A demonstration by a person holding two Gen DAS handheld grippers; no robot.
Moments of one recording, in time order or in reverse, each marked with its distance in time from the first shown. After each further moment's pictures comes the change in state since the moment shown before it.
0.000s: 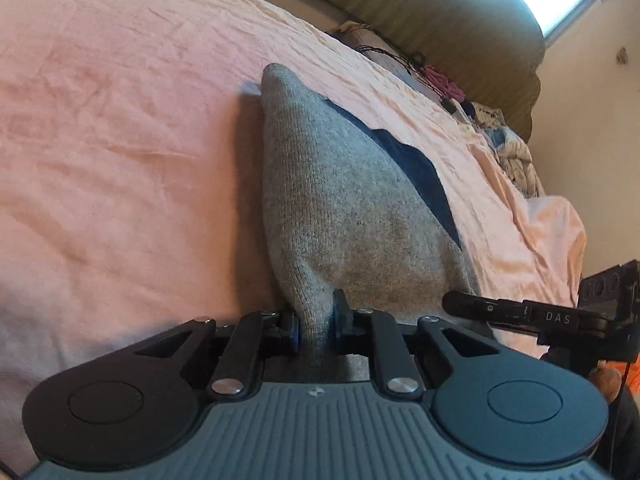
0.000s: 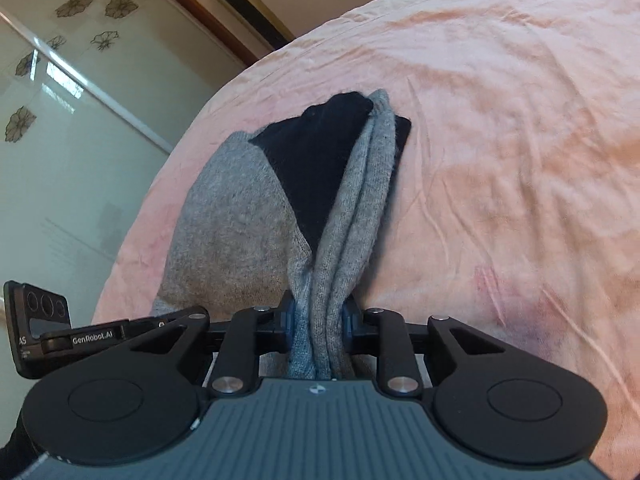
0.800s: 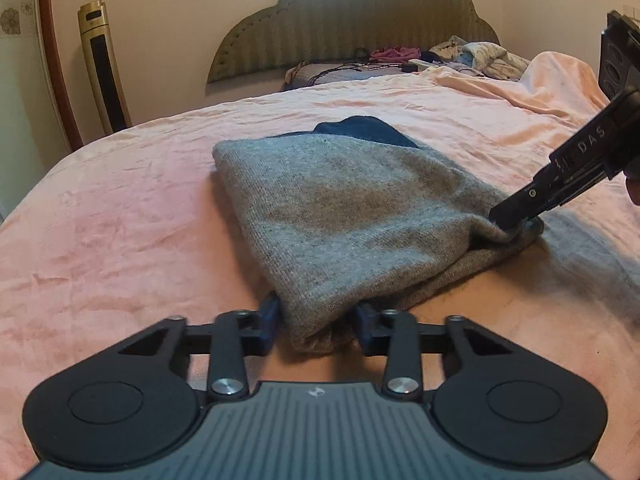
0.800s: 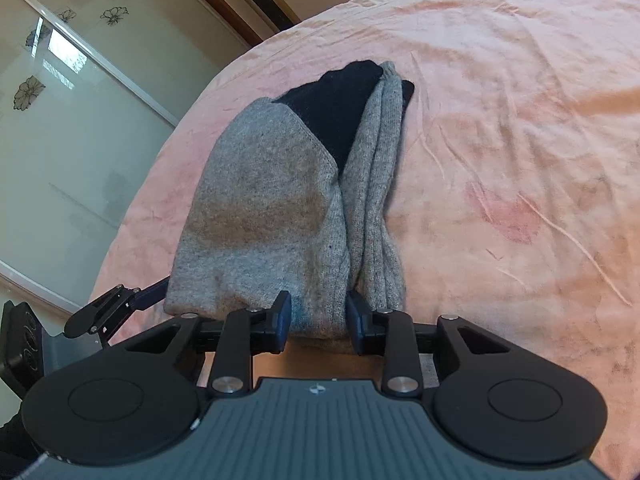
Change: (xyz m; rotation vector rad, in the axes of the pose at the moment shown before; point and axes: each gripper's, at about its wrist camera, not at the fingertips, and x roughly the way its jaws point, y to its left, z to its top) left arm -0.032 -0.066 -0.084 0.586 -0.184 0.291; right arm -0.038 0.021 -0.041 -0.029 0.049 -0.035
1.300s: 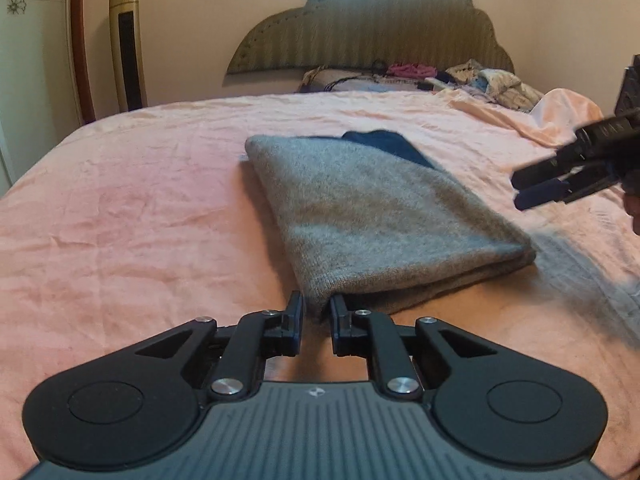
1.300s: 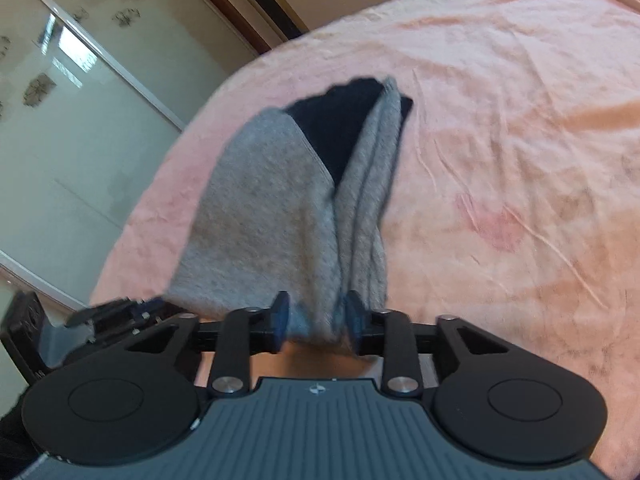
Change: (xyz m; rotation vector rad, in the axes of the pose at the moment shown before) left arm -0.037 0.029 -0.008 -0.103 -0.035 -0.031; right arm -0.025 -0.002 0.003 -0.028 -0.066 0.044
